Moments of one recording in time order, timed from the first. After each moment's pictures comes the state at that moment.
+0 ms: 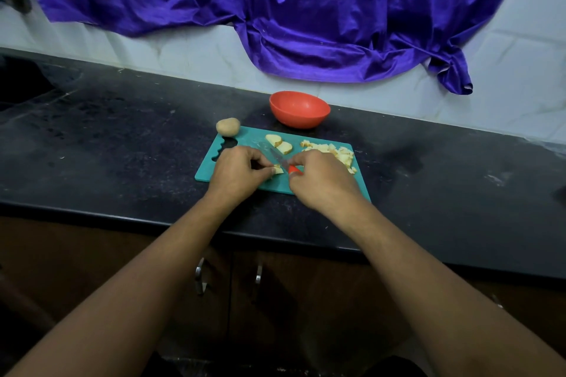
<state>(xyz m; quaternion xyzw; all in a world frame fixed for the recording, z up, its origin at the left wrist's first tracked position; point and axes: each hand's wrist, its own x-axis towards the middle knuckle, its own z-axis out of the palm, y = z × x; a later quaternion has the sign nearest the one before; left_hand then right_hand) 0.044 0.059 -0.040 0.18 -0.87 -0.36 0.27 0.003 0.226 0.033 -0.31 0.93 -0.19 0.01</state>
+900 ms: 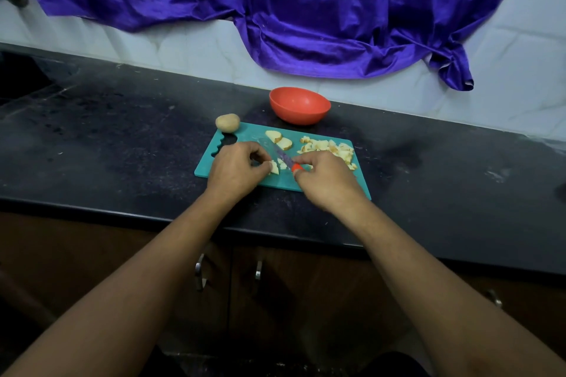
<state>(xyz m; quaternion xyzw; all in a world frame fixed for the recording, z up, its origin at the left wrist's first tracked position) 0.046 0.061 -0.039 0.20 -0.89 -0.32 0.26 -0.003 0.234 0.022 -0.29 0.91 -0.28 0.05</state>
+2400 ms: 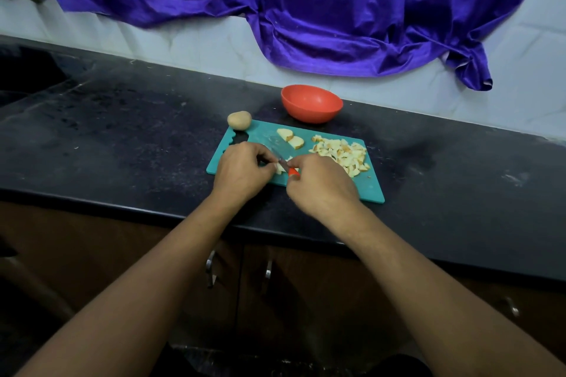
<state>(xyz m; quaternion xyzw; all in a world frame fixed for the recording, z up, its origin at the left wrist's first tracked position) 0.055 0.058 -0.040 0.22 -0.88 -0.34 0.27 0.022 0.212 0.024 -0.32 0.93 -0.15 0.02</state>
